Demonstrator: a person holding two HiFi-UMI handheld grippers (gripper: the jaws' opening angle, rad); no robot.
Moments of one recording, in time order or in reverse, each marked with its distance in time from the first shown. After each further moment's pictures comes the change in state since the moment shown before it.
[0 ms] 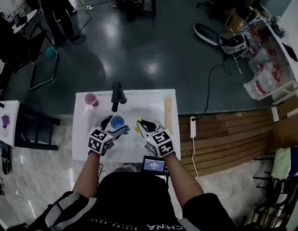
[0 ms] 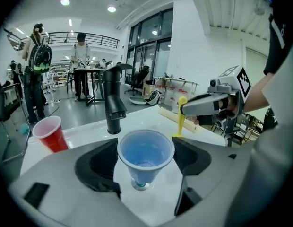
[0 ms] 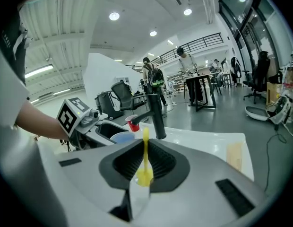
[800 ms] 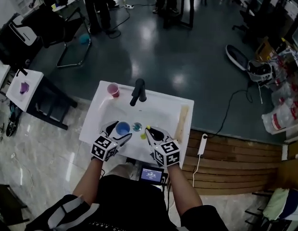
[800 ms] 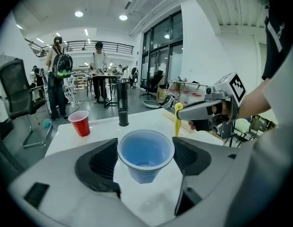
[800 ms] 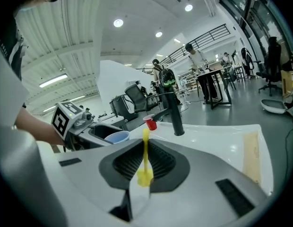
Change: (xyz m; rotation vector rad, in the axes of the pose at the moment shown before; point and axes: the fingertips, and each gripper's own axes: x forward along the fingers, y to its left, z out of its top) left arm -0.069 -0.038 -0.023 -0.056 -0.045 0.208; right arm -0.023 0.040 -0.012 0.011 -0.031 0.182
